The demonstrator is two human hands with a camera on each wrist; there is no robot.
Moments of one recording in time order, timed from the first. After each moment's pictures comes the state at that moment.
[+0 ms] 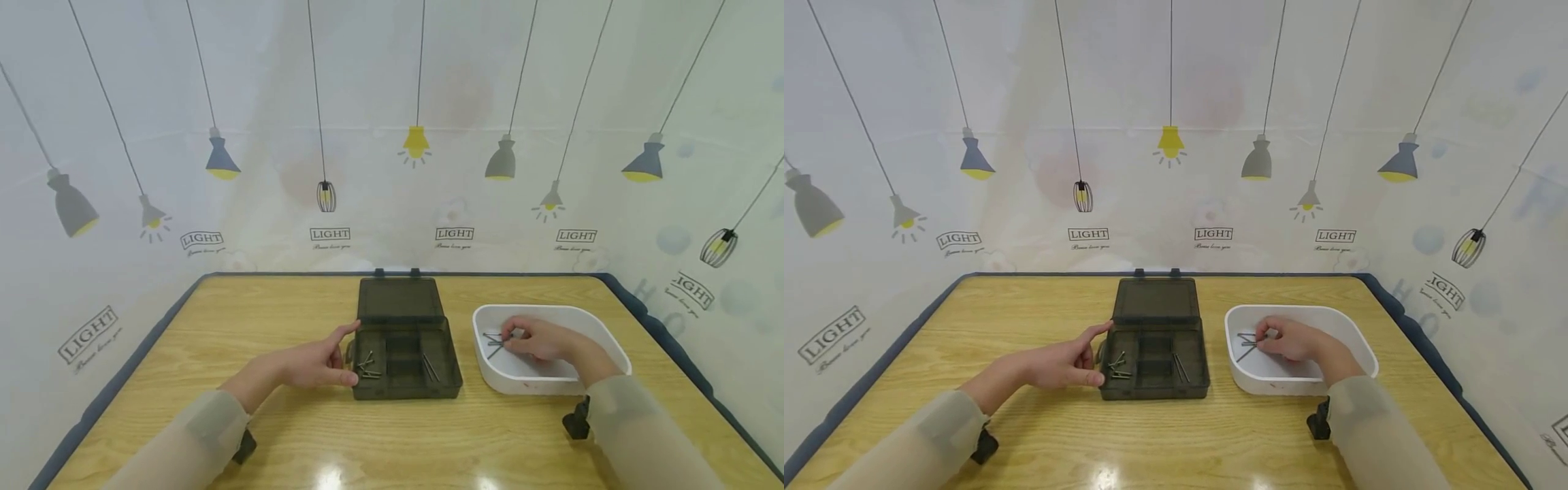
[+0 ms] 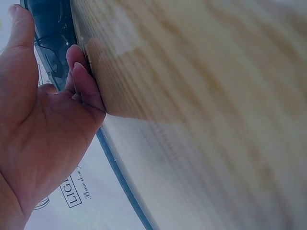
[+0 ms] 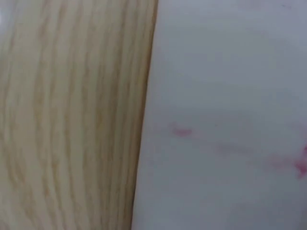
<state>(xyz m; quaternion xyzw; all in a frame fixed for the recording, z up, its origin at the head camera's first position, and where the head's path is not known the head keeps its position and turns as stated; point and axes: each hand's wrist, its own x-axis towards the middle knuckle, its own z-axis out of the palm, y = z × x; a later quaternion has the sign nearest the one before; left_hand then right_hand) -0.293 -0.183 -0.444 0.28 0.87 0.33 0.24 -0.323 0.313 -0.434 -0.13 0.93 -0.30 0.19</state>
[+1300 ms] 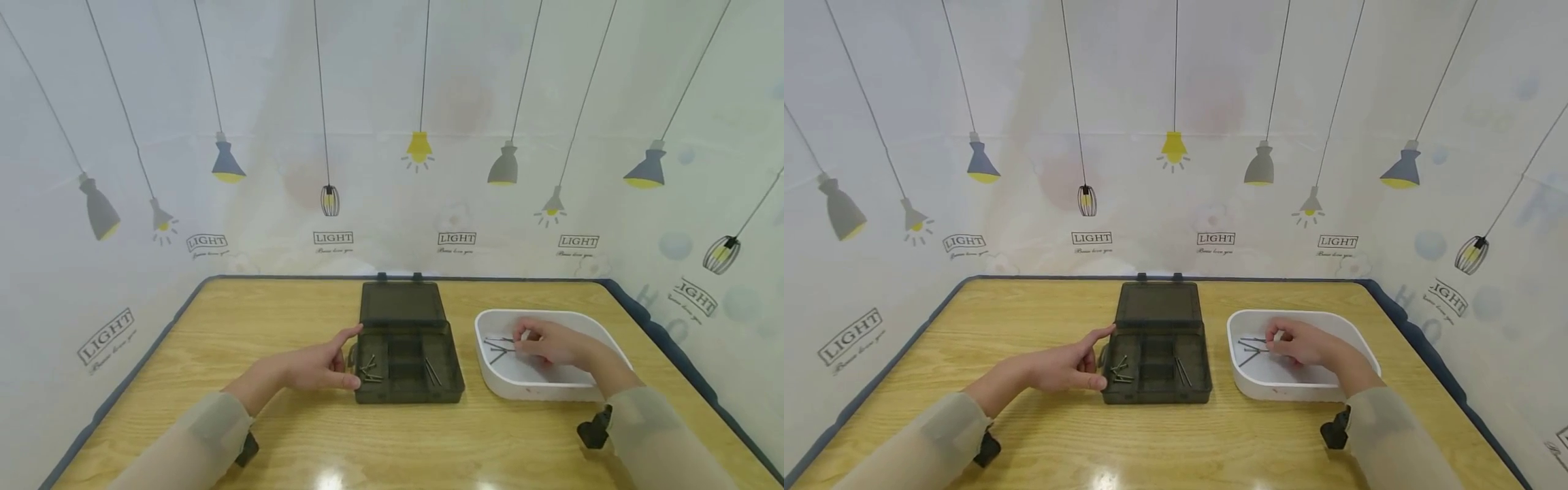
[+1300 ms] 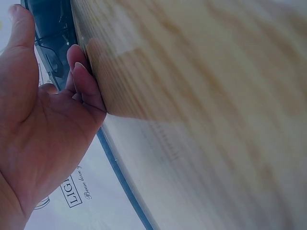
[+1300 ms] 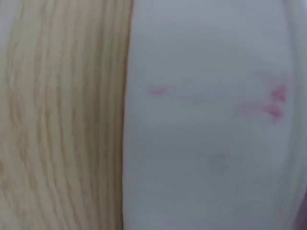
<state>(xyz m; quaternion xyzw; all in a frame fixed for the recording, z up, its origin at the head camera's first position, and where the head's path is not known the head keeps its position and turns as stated) -0.293 -0.184 -0.443 0.28 0.87 0.33 0.23 -0.317 0.323 -0.428 -0.12 0.92 -0.34 0.17</state>
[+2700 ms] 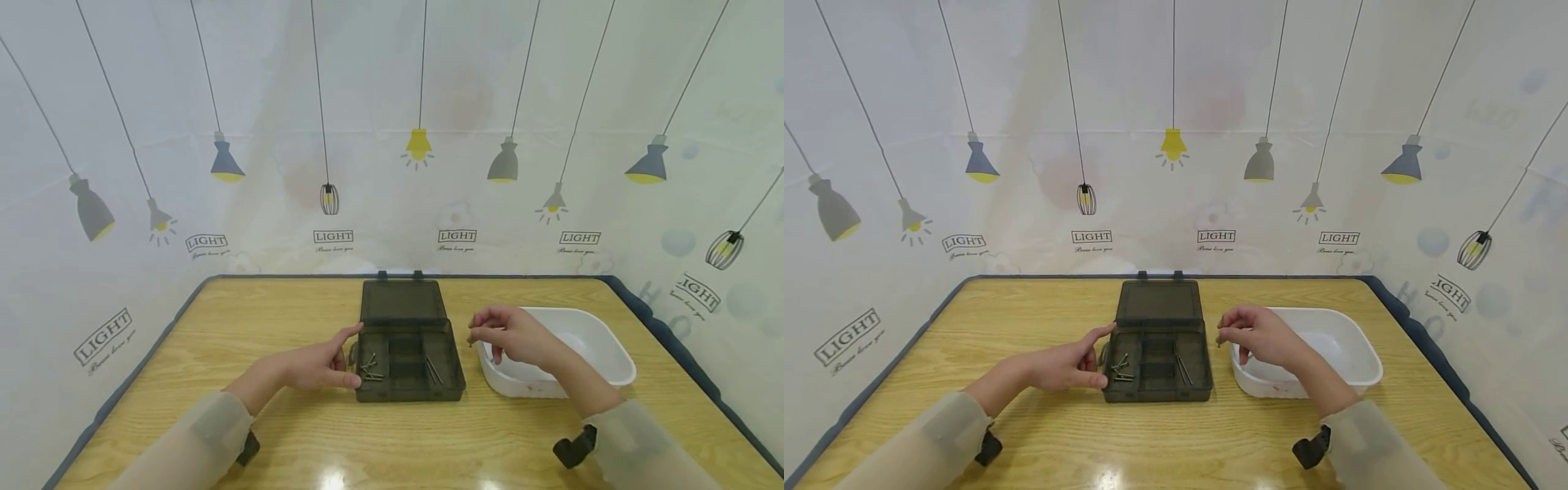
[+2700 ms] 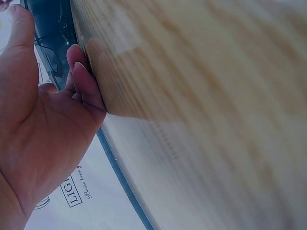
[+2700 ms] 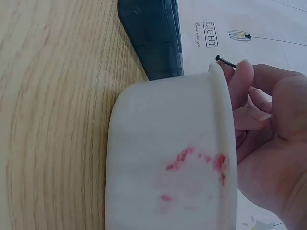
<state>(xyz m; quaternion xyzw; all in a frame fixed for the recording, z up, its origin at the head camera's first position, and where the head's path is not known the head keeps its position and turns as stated) -0.295 -0.184 -0.446 0.28 0.87 0.33 0.23 -0.285 0.241 -0.399 -0.17 0.86 -0.48 0.12</state>
